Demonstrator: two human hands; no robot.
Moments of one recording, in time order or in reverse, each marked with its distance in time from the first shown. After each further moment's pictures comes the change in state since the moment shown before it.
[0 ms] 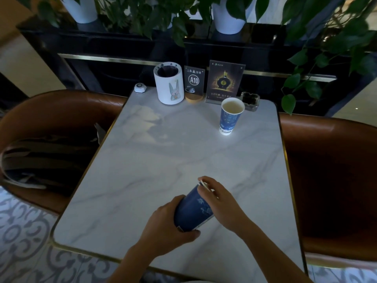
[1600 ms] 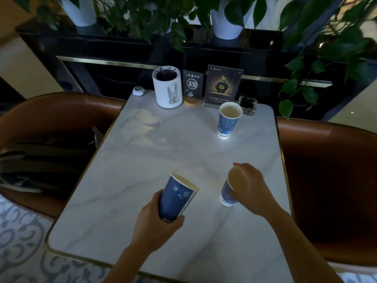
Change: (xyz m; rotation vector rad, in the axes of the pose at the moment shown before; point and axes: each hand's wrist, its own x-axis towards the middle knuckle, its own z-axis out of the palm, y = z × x) left_hand 0.007 -0.016 -0.008 -0.145 0.284 -0.091; right_hand 0.032 0.035 -0.090 -0.479 0.247 -0.241
